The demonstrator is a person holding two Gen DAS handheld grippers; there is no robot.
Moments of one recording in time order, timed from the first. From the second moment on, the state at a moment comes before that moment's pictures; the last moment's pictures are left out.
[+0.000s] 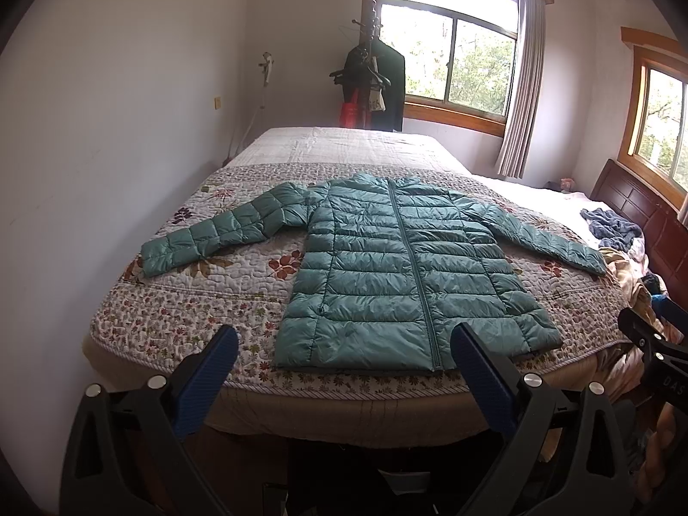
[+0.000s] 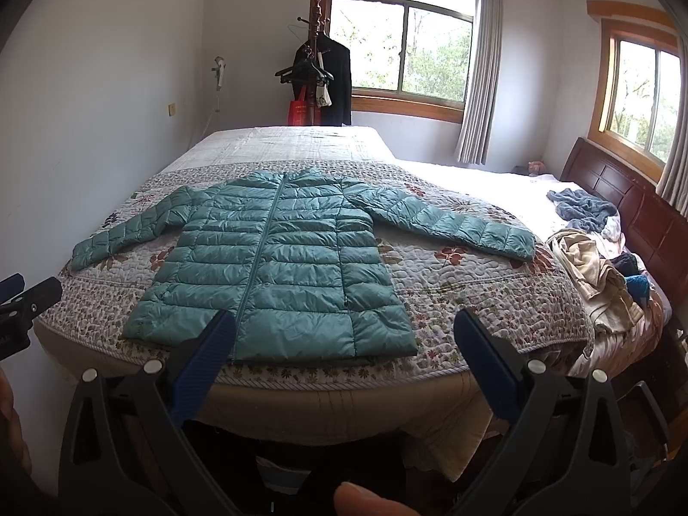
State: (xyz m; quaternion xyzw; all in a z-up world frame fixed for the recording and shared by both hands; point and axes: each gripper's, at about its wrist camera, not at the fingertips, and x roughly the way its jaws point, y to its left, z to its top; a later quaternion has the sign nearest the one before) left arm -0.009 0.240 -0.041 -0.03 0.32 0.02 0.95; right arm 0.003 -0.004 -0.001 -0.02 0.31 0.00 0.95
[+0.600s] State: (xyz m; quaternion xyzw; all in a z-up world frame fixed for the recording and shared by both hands) left arm -0.006 0.240 -0.045 -0.02 0.32 0.03 0.95; right arm 0.008 -0.005 -0.003 -0.02 0.31 -0.01 0.95
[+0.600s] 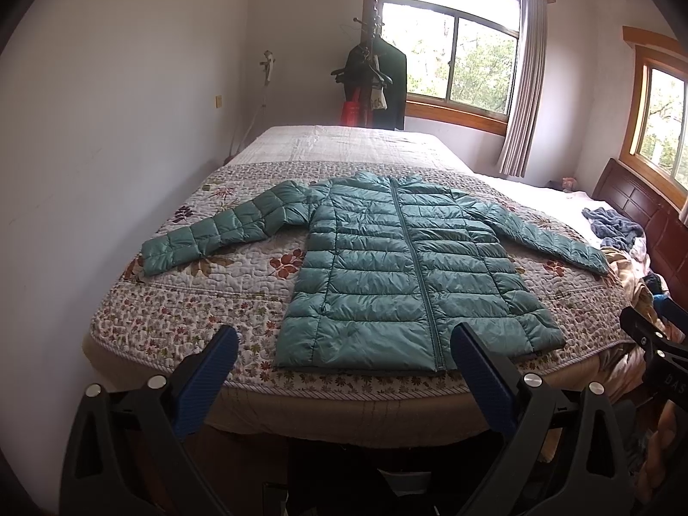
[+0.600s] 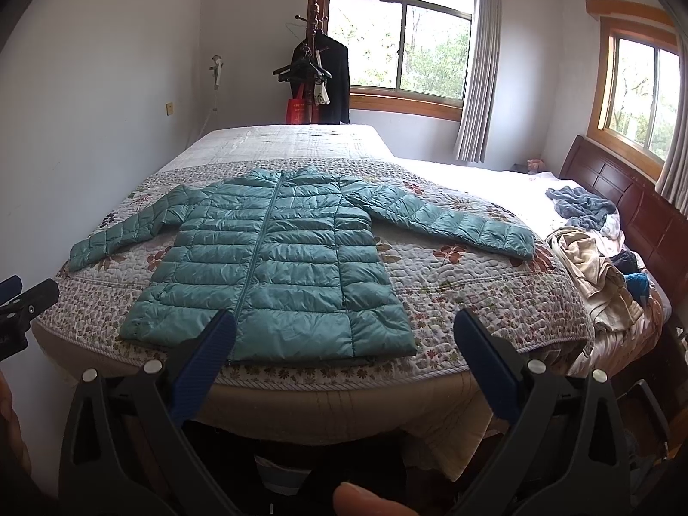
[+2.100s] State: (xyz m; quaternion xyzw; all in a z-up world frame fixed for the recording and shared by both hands) left arm 0.204 0.264 -0.115 -0.15 0.32 -0.18 0.92; right arm 0.266 -0.367 -0.187 0.59 0.26 -0.07 0.76
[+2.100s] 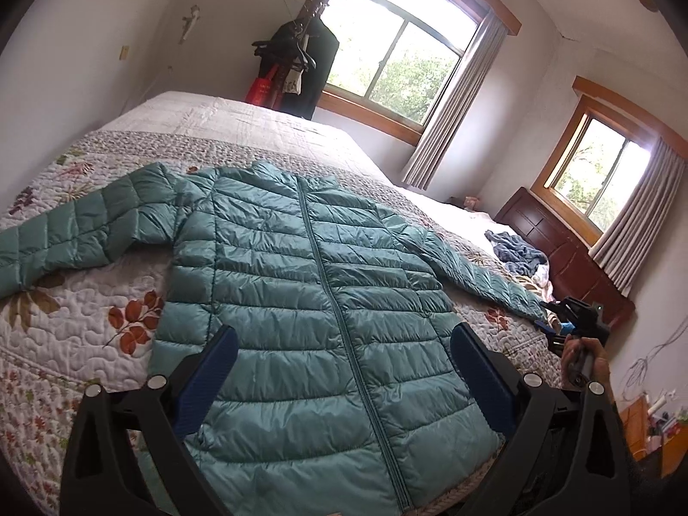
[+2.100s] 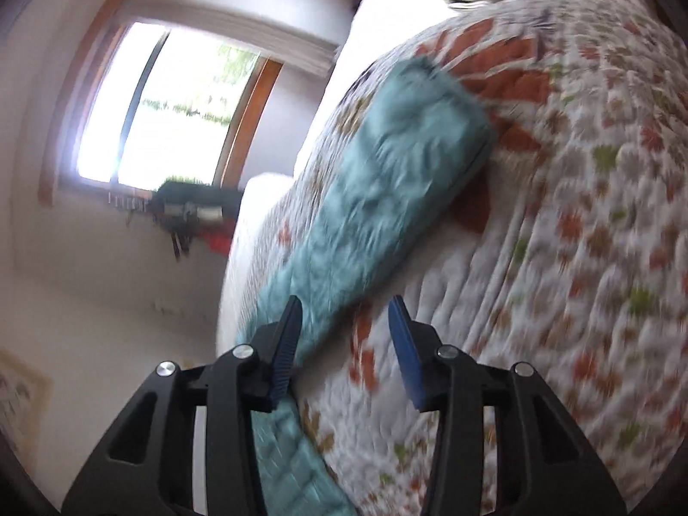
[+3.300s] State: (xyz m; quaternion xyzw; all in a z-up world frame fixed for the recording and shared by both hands) left arm 0.315 0.293 -0.099 -0.23 0.35 -0.26 0.87; right arm 0.391 -0.317 -0.033 0.41 0.20 -0.06 0.89
